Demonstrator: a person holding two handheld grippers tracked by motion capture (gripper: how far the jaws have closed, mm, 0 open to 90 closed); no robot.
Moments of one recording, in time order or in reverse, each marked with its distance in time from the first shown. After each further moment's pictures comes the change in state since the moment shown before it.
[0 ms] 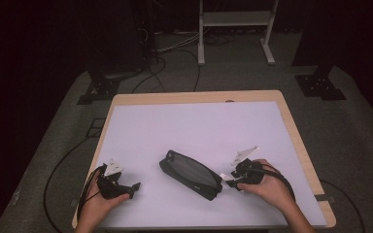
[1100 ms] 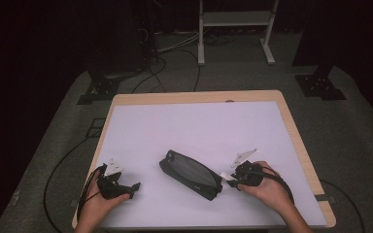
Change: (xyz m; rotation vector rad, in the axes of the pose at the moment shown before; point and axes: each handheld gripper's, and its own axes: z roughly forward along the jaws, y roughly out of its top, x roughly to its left) left arm 0.000 0.000 0.000 0.000 0.000 0.000; right arm 0.003 -0.005 0.003 -0.001 -0.026 0.001
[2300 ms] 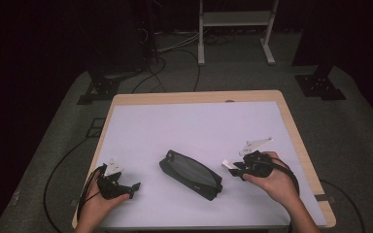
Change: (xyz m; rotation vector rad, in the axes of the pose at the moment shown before) left arm 0.000 0.000 0.000 -0.001 0.000 0.001; right arm -0.005 0.018 -0.048 -0.139 0.009 0.042
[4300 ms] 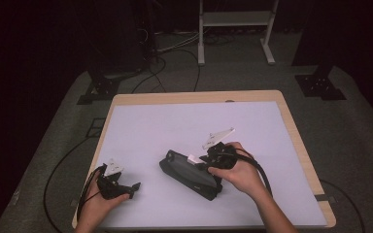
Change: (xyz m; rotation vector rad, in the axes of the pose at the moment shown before) left arm 0.000 0.000 0.000 -0.002 -0.002 -0.005; right arm 0.047 0.076 0.036 -0.043 0.102 -0.087
